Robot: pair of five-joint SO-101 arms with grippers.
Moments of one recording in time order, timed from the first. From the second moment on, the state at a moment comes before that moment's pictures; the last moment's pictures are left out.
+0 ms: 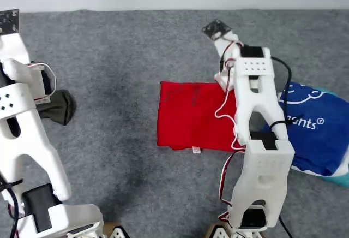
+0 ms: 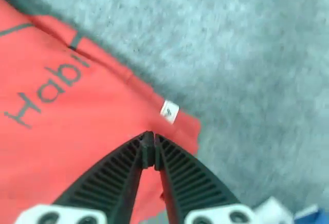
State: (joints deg) left arm -25.7 -4.7 -13.8 99.2 0.7; right arm -3.4 32.4 -26.4 73.0 32.0
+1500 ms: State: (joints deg) left arm -25.7 -4.7 -13.7 99.3 0.7; right arm -7.6 52.2 -46.2 99.3 -1.5
